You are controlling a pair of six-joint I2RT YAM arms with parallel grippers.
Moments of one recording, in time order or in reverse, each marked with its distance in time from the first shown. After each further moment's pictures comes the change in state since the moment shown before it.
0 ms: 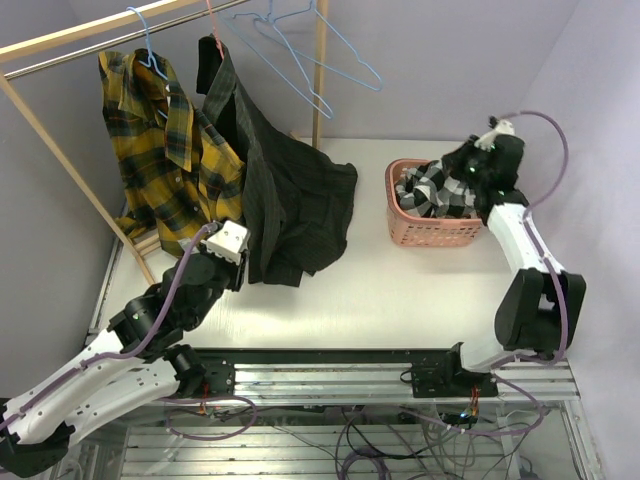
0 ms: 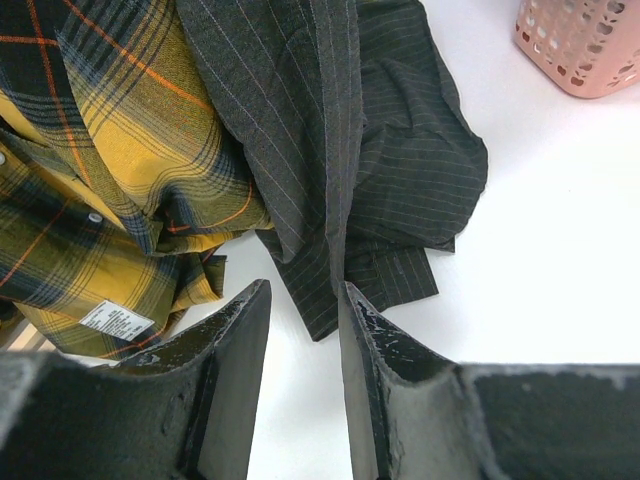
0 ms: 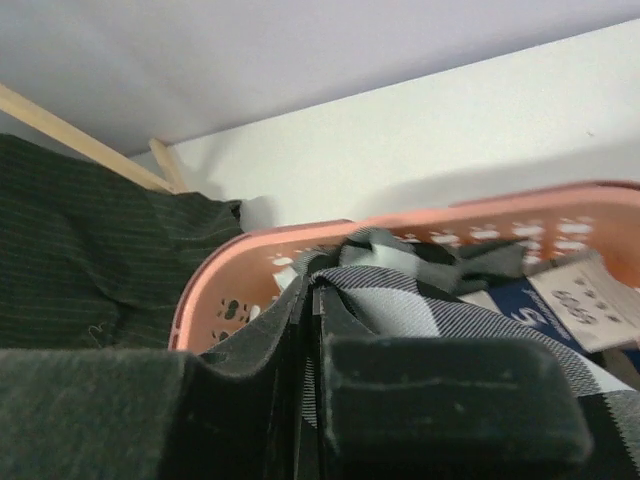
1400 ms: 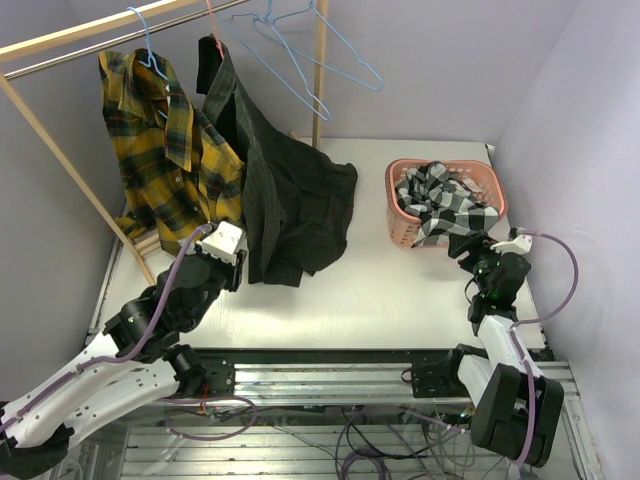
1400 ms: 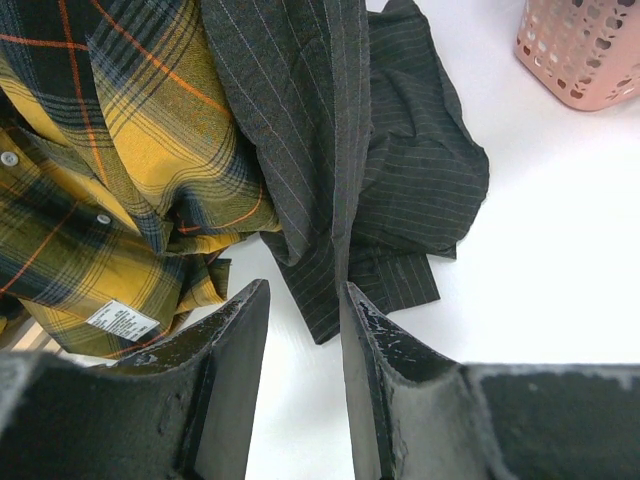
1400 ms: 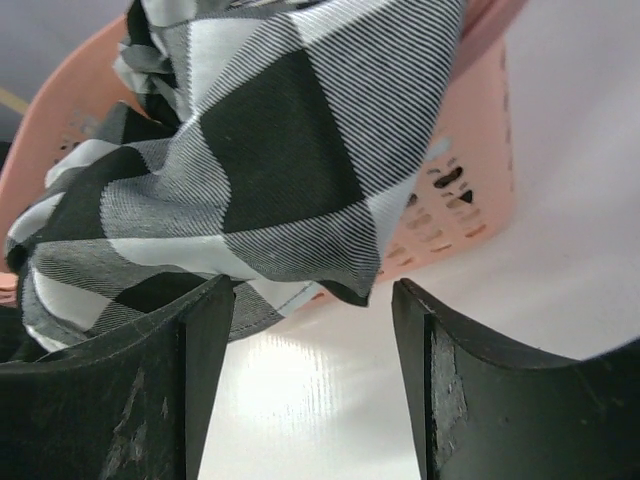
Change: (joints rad) left arm 0.000 -0.022 0.000 -0.003 -0.011 0.000; right arm -0.190 -0.582 -0.895 0.364 0.029 0.085
